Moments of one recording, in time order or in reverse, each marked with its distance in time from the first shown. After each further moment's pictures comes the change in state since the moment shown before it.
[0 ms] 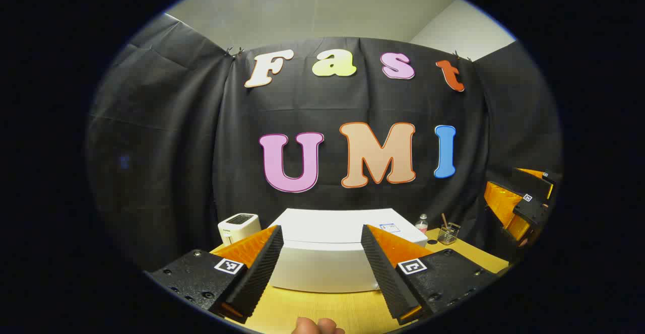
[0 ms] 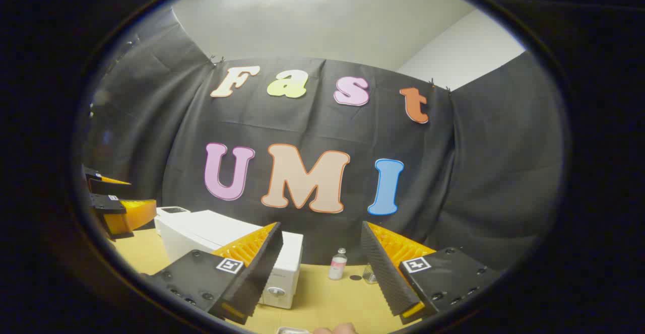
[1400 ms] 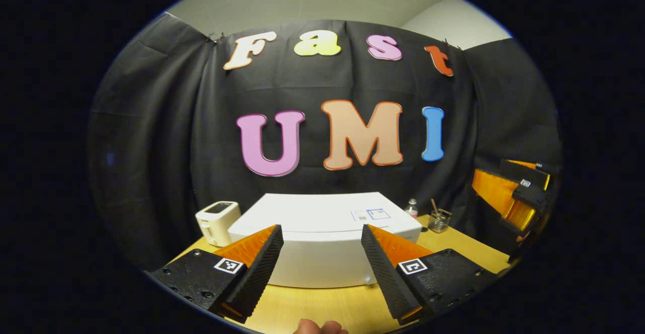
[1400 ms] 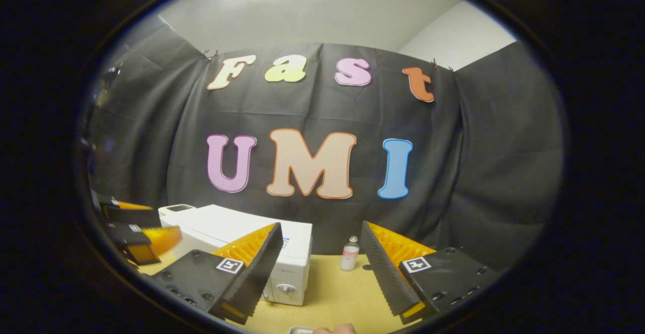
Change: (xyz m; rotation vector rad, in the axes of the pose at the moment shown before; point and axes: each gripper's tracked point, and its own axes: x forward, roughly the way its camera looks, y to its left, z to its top) left arm 0.035 -0.051 -0.072 -0.014 0.156 -0.182; right arm 0.027 0.010 -0.032 0.061 0.103 0.036
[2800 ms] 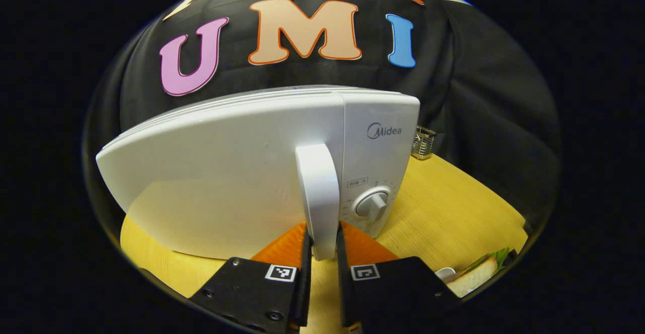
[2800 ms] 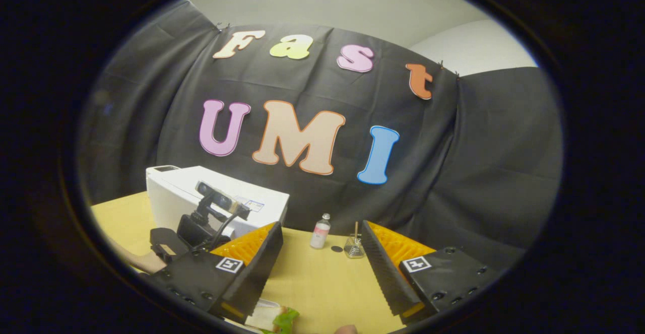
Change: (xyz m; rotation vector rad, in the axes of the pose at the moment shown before) left arm 0.119 -0.081 -0.183 0.066 0.377 -0.154; right arm -0.045 -0.048 -0.023 -0.166 0.128 -0.054
